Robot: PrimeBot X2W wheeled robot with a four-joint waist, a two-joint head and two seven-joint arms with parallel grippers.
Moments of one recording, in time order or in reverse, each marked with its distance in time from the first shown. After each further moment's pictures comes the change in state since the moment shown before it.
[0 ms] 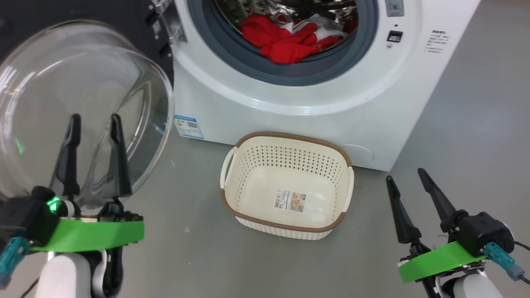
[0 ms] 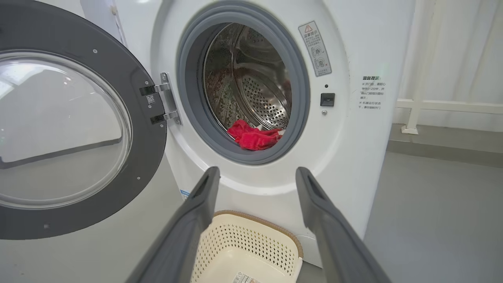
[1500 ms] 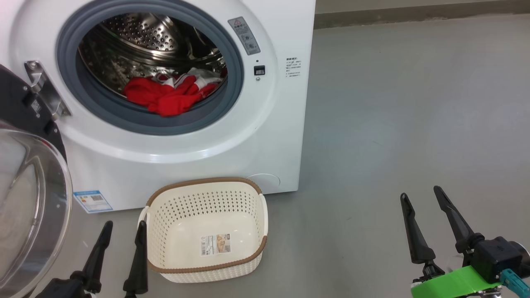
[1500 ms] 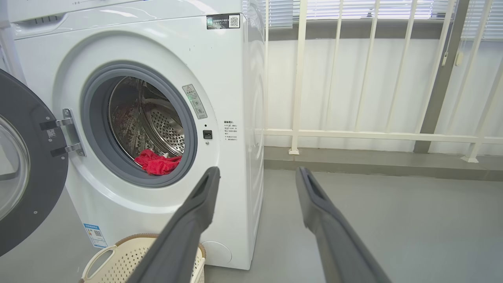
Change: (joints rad) left arm 0.346 0.085 -0.092 0.019 -0.047 0.038 0.008; right arm 0.117 0.009 -0.062 -0.098 -0.044 0.000 -0.005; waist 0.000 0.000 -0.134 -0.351
